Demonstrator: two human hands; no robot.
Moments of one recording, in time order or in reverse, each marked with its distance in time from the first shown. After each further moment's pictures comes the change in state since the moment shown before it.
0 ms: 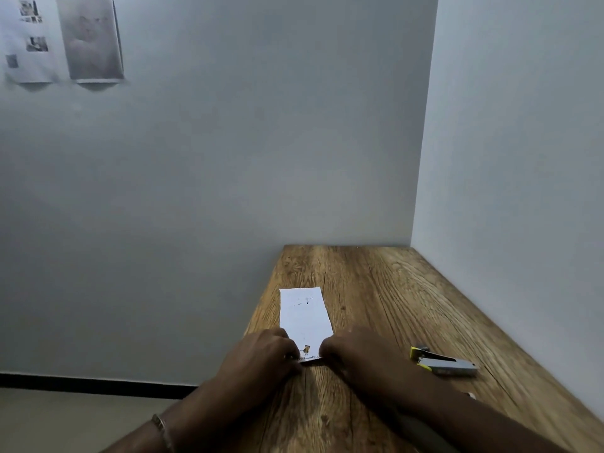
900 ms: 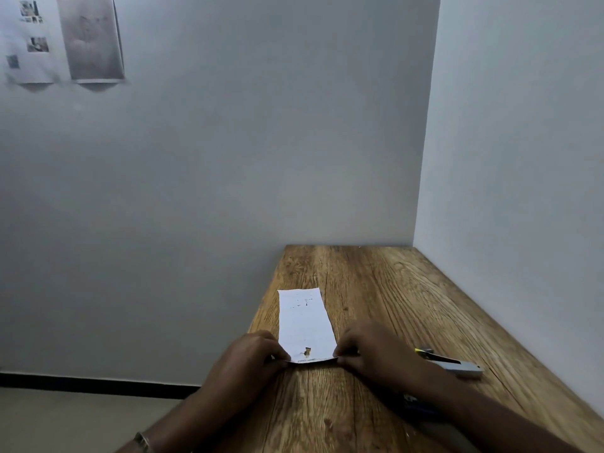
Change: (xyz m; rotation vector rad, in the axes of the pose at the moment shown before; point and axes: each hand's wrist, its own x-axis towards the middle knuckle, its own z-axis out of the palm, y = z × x) left_hand -0.011 -0.023 0.009 -0.195 0.131 -0.087; right_hand 0.000 0.026 0.004 0.187 0.012 0.123
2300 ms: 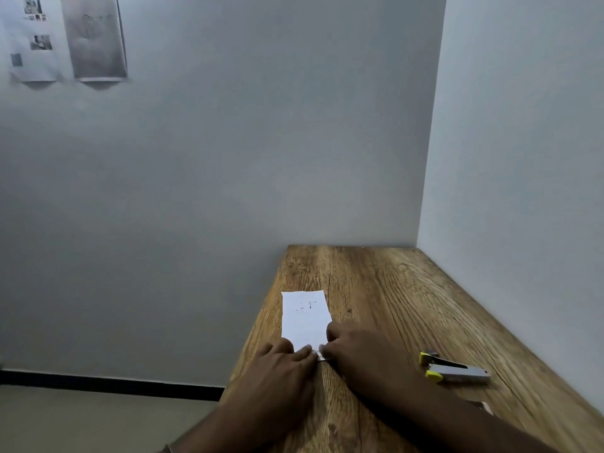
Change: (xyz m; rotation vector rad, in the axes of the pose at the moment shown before) left_hand -0.002 0.037 0.021 0.389 -0.132 0.125; right_hand 0.006 -0.033 0.007 -0.414 0.054 -0.126
